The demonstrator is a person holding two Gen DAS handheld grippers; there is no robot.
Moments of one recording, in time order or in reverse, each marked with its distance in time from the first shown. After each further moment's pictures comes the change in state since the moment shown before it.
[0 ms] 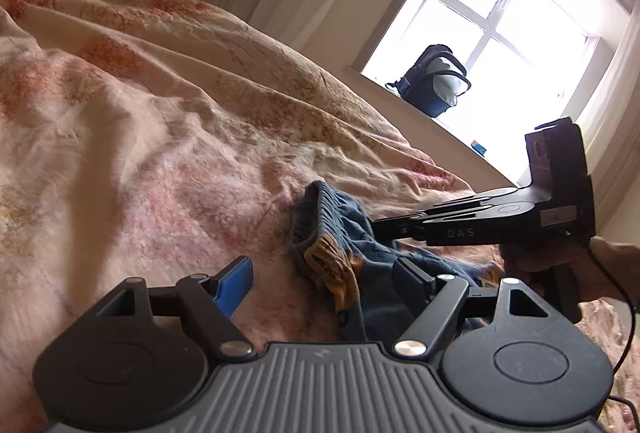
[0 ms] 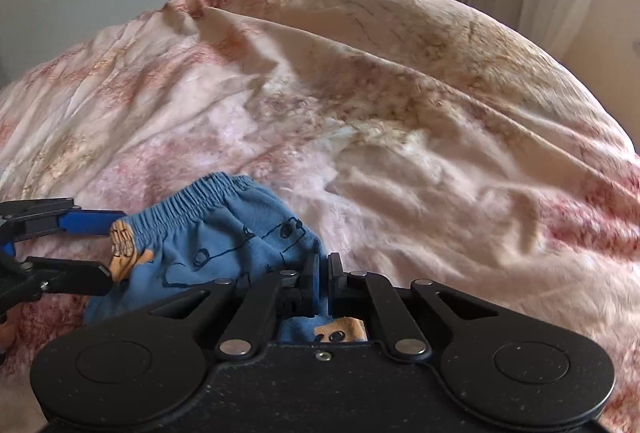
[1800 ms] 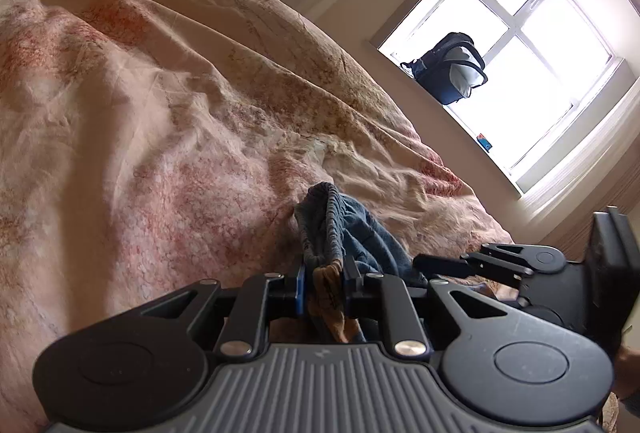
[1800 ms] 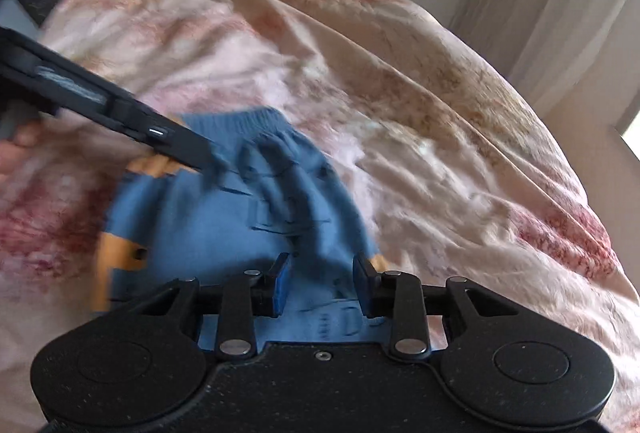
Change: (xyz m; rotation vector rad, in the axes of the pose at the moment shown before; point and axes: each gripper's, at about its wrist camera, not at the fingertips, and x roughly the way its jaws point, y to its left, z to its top) left arm 0.020 0.020 0.036 -0.129 0.116 -0.015; right arm -0.032 0.054 -0.032 -0.204 -0.018 -0.220
